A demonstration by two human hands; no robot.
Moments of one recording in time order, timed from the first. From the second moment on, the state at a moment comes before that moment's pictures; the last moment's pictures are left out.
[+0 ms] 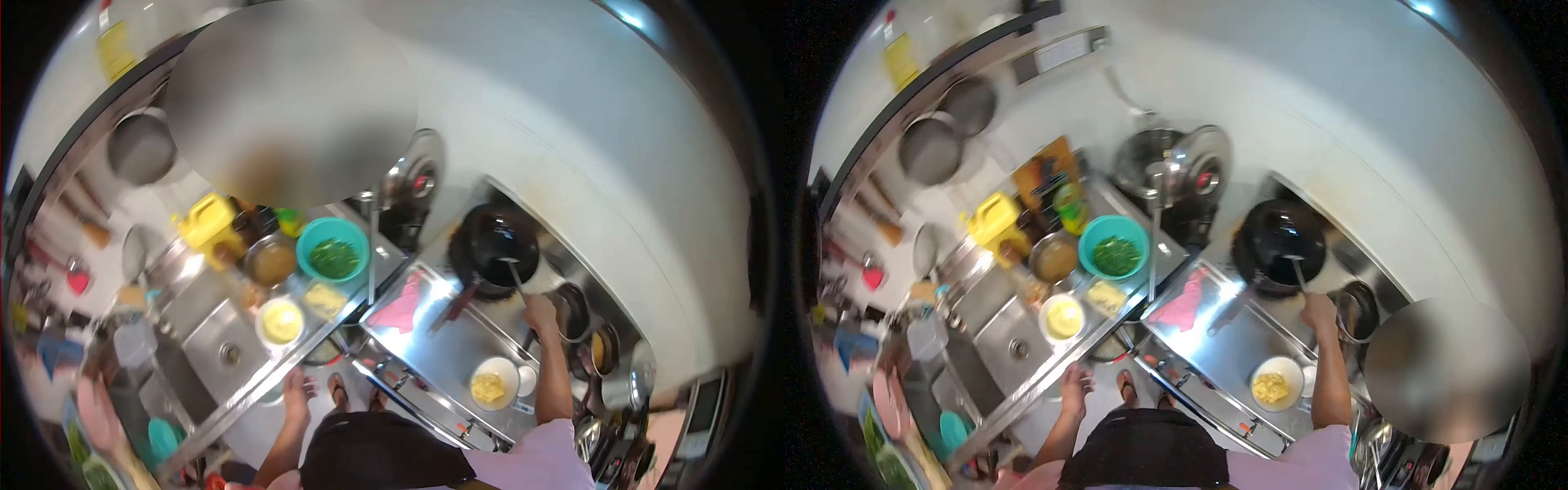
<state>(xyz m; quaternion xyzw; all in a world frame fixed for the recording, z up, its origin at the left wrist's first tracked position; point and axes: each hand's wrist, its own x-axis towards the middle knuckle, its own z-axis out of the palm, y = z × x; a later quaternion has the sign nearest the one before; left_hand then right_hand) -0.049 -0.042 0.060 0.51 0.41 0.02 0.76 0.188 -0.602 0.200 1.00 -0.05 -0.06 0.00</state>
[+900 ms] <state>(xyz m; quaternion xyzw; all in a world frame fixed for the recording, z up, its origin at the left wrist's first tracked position) -0.635 0.206 -0.006 0.19 0.69 0.64 0.29 0.088 -0.142 0.091 0.92 0.34 0.09 -0.17</state>
